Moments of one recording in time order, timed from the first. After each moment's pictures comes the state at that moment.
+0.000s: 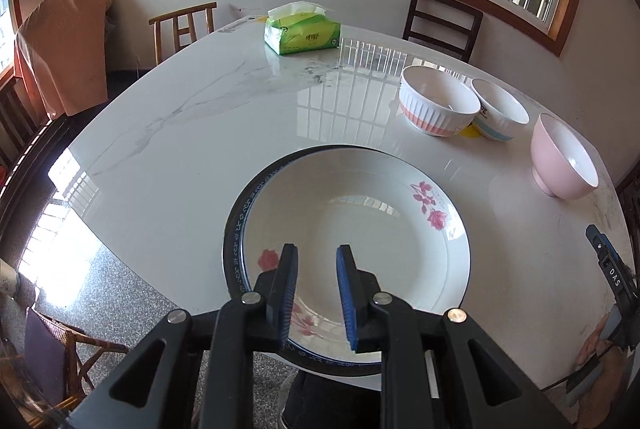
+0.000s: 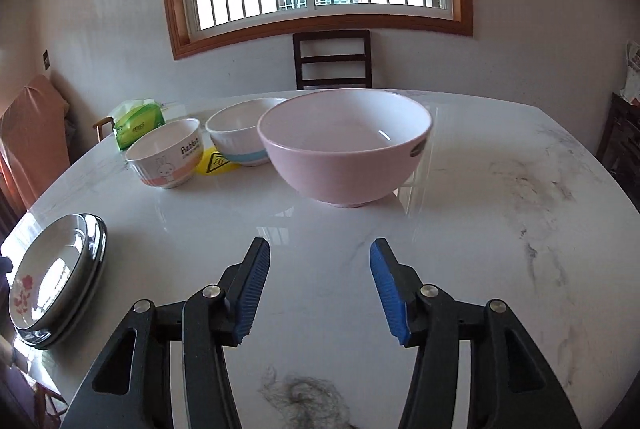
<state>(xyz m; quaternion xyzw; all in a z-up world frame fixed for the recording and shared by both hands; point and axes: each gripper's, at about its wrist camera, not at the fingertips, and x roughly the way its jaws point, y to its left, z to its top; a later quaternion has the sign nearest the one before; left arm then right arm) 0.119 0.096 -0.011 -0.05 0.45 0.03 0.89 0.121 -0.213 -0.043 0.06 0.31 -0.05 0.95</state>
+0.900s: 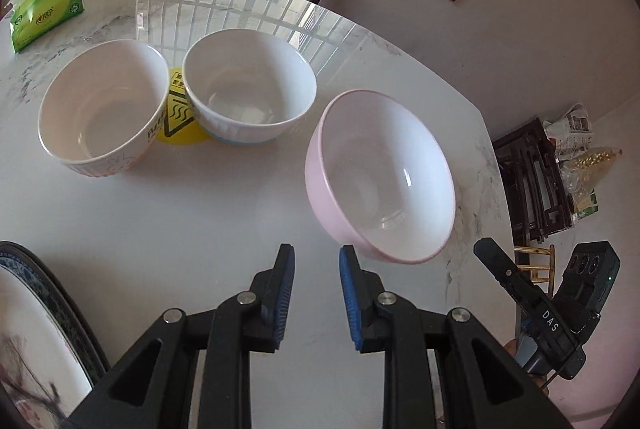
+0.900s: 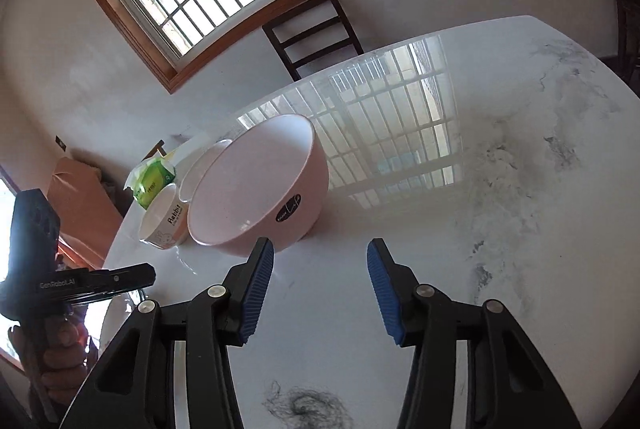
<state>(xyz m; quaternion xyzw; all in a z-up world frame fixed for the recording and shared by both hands) 0.301 -0.135 -0.009 -0.15 0.57 -0.22 0.78 0.157 -0.345 -0.010 0.25 0.38 0.03 0.89</state>
